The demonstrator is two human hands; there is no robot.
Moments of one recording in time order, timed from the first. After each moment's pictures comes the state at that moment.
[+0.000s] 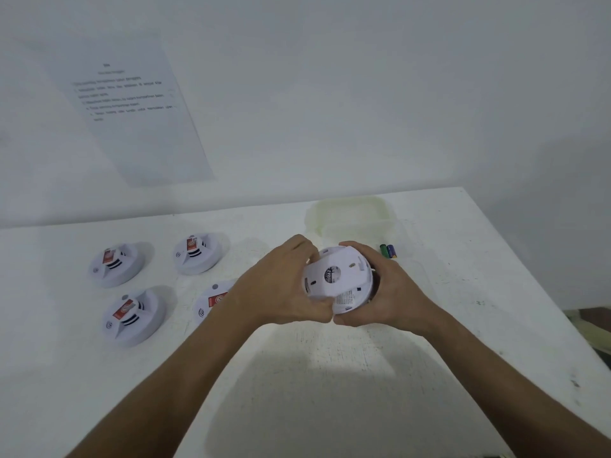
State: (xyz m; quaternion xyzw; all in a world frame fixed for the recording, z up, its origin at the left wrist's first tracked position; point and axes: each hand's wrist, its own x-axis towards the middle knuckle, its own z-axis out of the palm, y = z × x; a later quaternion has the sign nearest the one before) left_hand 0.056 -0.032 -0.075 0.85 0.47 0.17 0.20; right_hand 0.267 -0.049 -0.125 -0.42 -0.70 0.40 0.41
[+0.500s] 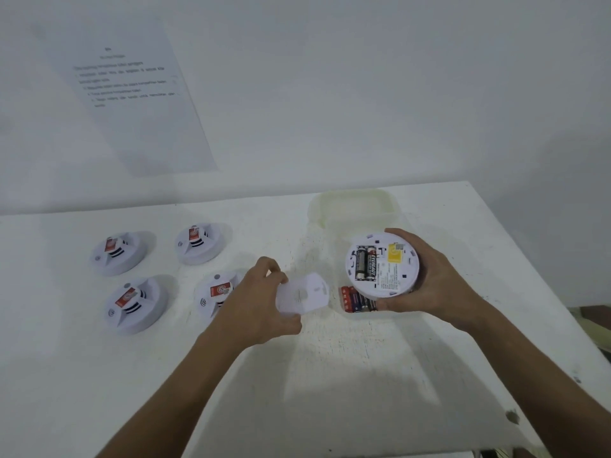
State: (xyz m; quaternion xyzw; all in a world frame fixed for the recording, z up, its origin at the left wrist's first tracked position) left_hand 0.017 -0.045 -0.141 0.79 0.58 0.14 0.17; right_hand 0.322 -0.056 -0.131 -0.46 -0.67 0.43 0.40
